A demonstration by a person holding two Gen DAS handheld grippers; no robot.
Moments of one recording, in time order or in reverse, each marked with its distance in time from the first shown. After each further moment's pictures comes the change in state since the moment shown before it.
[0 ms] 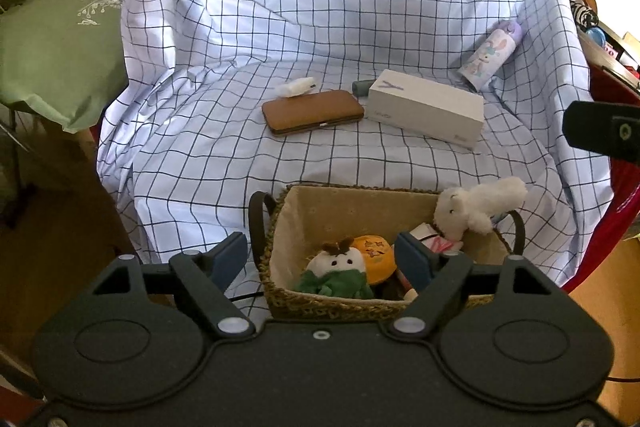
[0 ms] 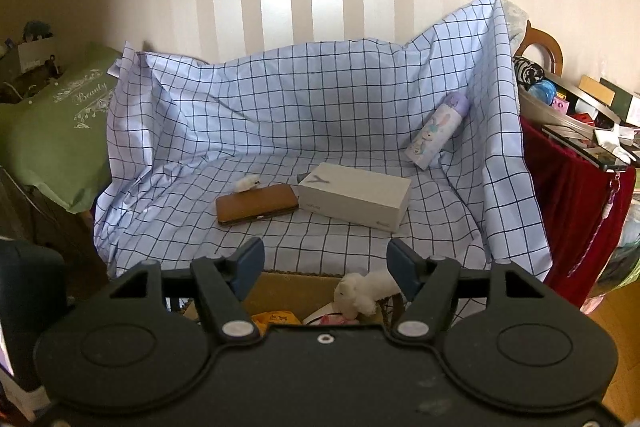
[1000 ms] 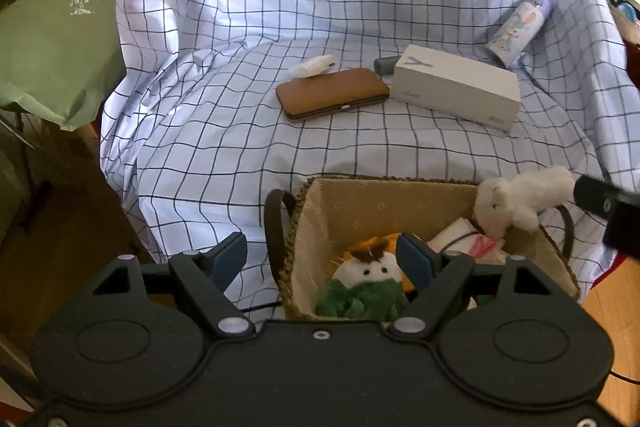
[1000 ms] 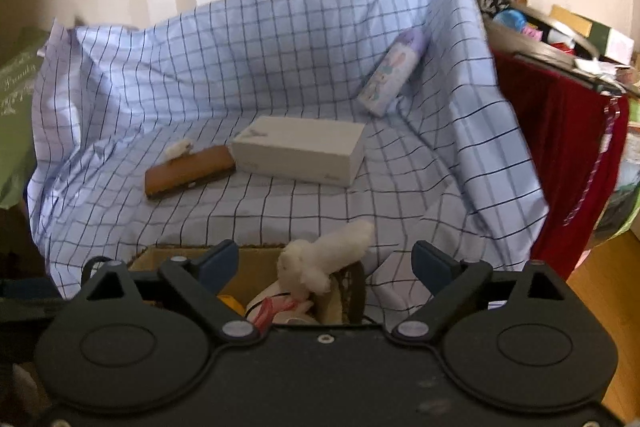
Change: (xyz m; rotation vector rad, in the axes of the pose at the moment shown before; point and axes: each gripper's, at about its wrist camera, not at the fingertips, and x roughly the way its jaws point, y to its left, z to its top) left arm 0.043 0.012 0.012 0.022 0.067 0.060; right arm 0.092 -0.033 -0.037 0.072 0.094 -0.115
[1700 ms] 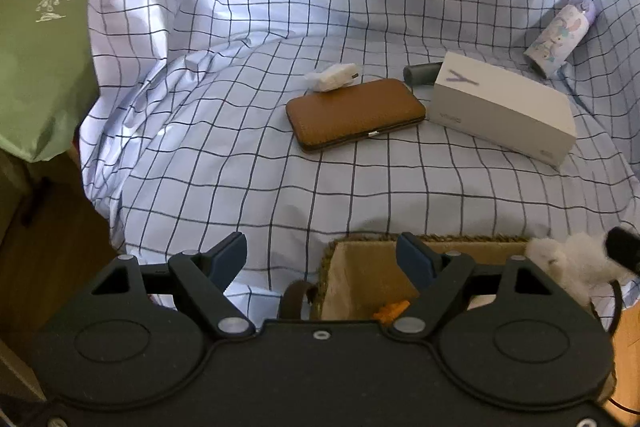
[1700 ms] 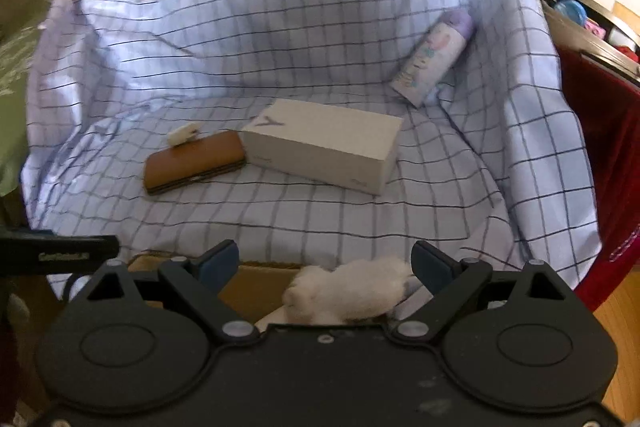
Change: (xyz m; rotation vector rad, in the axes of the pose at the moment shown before) left arm 0.069 0.016 0.057 -0.005 0.065 0.017; right arm 0.073 -0.004 0.042 -0.035 0.090 0.049
